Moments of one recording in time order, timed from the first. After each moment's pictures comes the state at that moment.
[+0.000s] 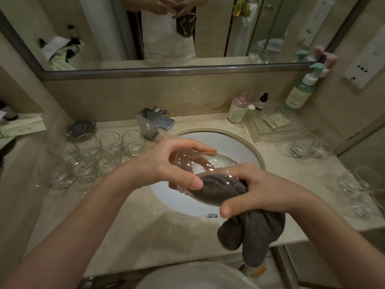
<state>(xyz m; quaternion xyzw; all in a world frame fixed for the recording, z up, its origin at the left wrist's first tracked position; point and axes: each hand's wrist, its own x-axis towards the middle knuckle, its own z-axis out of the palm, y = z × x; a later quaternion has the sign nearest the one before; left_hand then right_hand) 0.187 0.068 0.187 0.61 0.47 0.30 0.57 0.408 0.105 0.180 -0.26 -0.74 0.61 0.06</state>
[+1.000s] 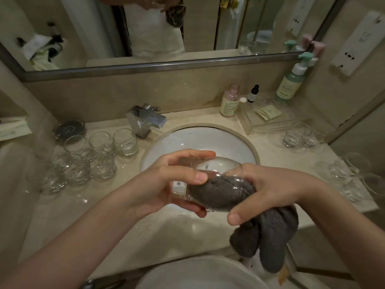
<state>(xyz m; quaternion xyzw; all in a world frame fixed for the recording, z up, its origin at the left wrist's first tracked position) 0.214 0.047 0.172 0.38 0.43 0.36 0.73 0.420 0.107 0.185 -0.20 -0.68 0.70 0.00</state>
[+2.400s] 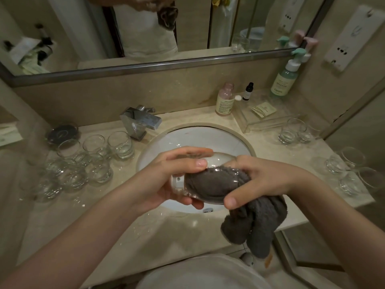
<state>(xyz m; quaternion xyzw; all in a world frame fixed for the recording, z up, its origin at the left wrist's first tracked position) 0.217 0.059 0.173 0.42 0.45 0.34 0.71 0.423 0.116 0.179 -0.21 -0.68 0.70 0.03</state>
